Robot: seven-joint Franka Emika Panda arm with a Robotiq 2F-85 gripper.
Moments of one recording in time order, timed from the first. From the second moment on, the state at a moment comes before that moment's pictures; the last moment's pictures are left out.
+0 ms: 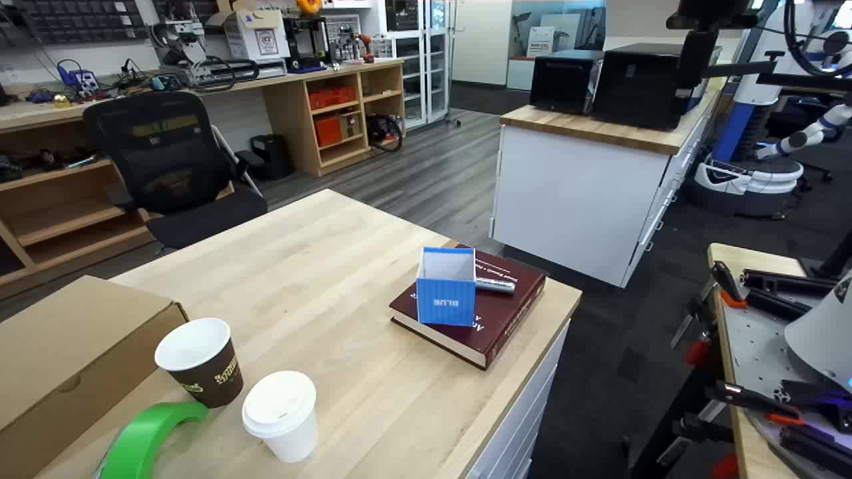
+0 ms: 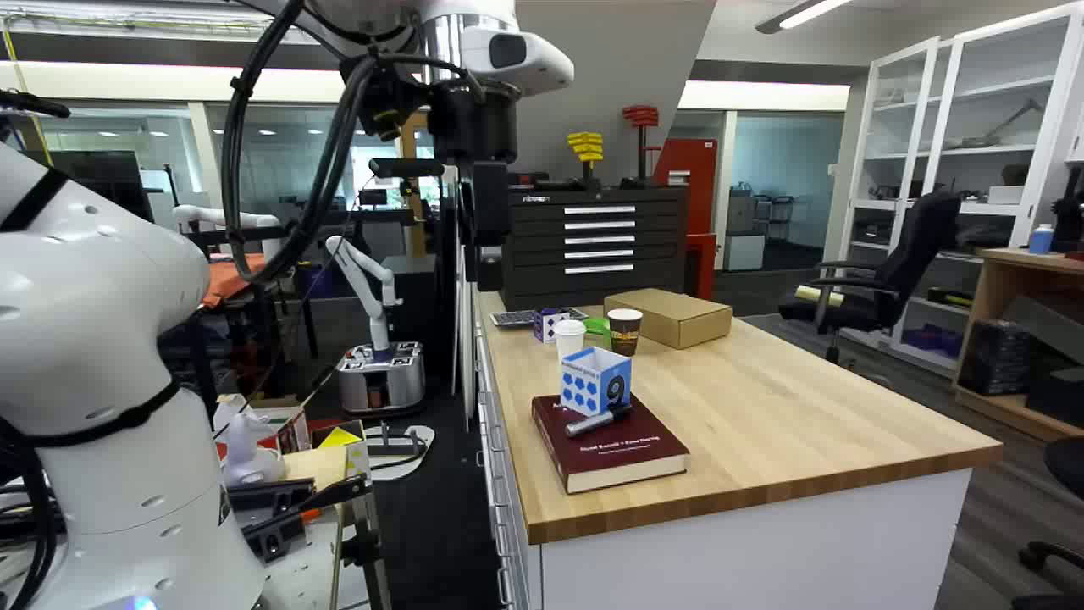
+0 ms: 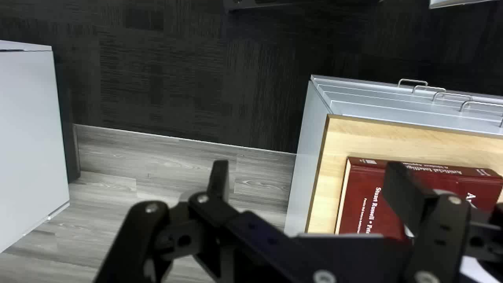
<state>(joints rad) -0.10 -0.75 -0.03 -2.60 -0.14 1.85 0.00</state>
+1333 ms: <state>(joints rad) -0.09 -0.73 -0.03 -2.60 -0.14 1.94 0.00</state>
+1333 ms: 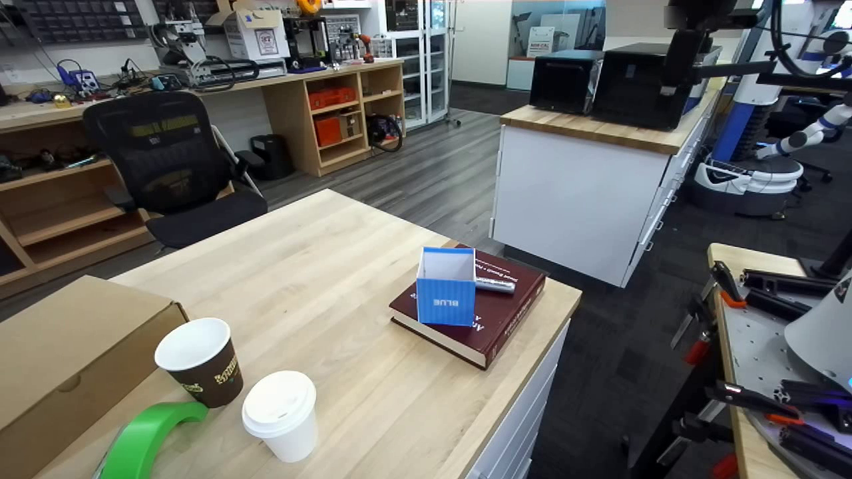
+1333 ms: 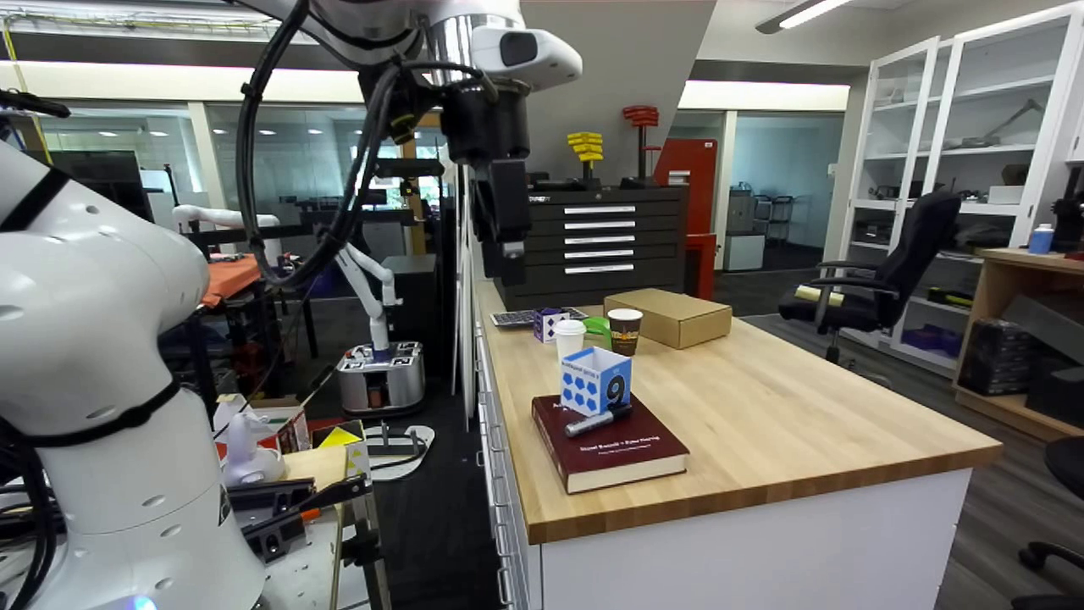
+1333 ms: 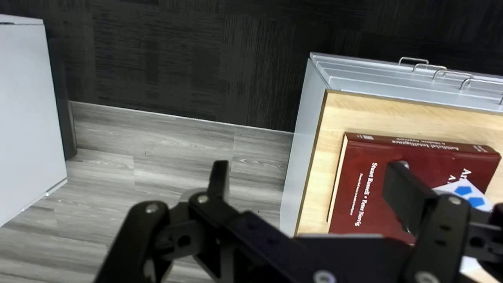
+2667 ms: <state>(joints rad) 0.08 -0.22 0.04 -2.54 -0.02 2.35 -0.07</state>
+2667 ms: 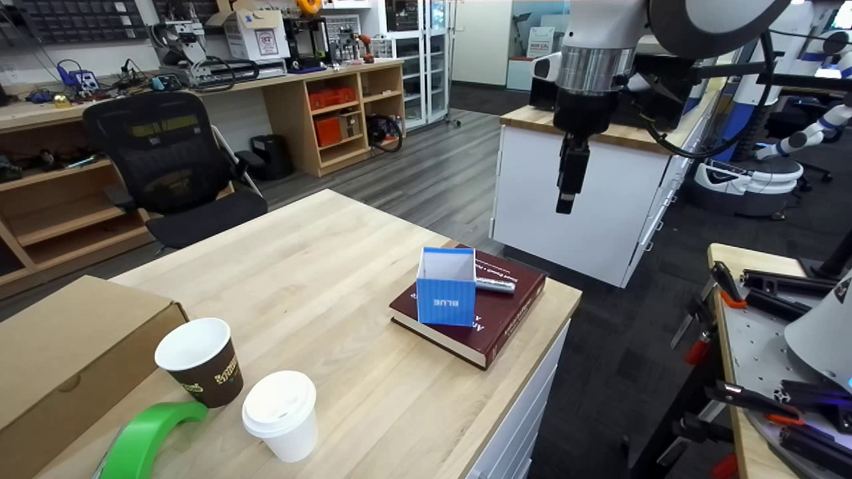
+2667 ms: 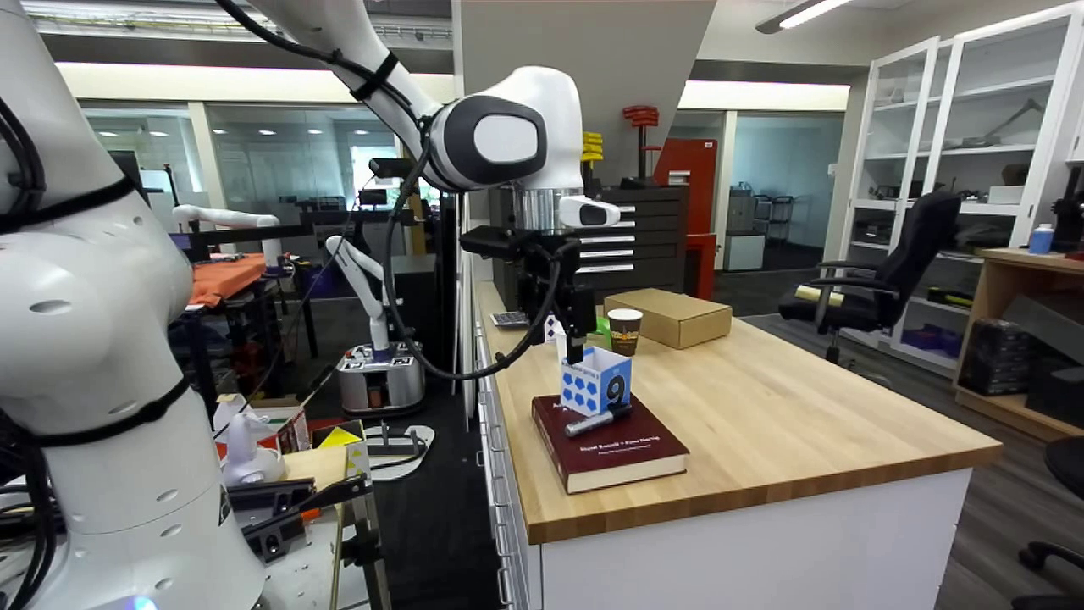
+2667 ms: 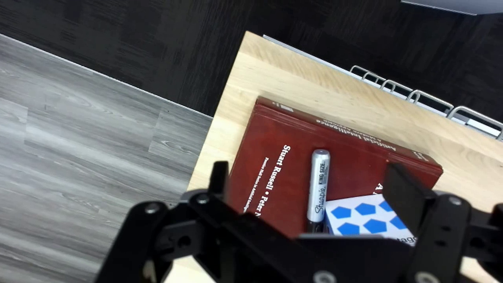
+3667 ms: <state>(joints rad) 0.08 -0.14 0.08 -2.51 -0.02 2.38 -0.06</state>
